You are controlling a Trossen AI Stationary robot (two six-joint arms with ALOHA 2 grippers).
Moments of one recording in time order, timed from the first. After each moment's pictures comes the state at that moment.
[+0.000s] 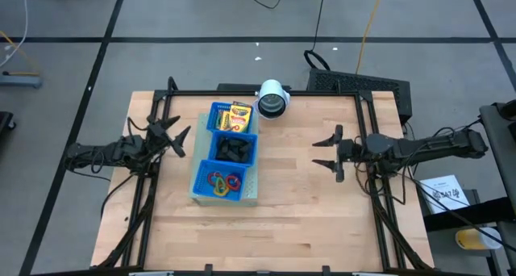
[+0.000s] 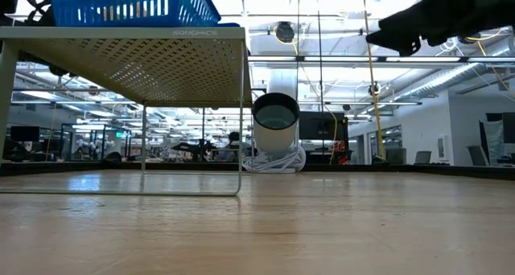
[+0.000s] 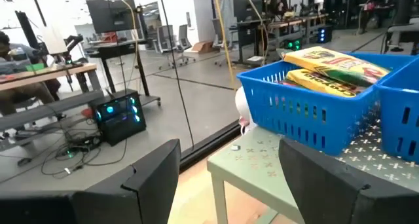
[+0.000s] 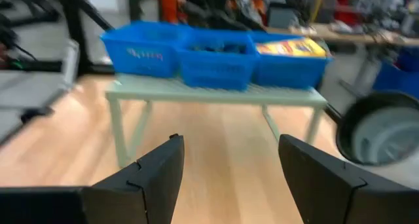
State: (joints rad) left arm -0.07 0.01 0.14 -0.17 -0.83 0.08; right arm 0.09 0.57 0.34 0.11 0.15 -0.04
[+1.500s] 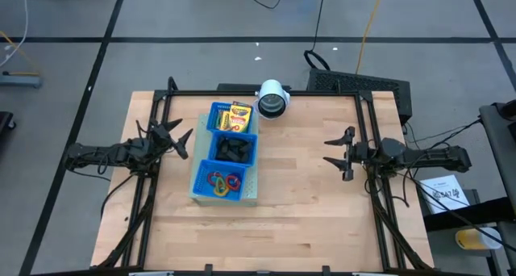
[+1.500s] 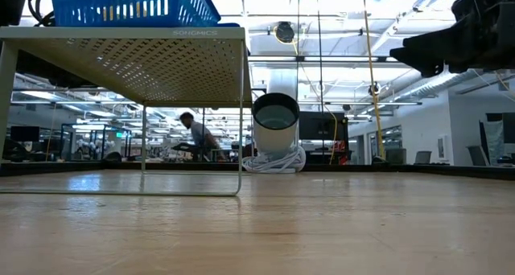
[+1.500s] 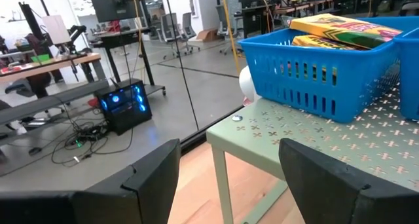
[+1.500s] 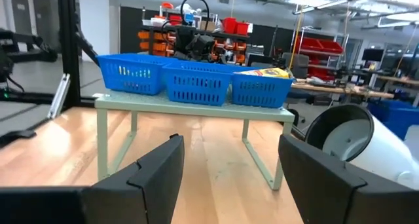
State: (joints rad) left arm -0.07 0.01 0.09 -0.18 -0.86 0.05; right arm 0.04 0.07 0.02 0.16 0.13 -0.12
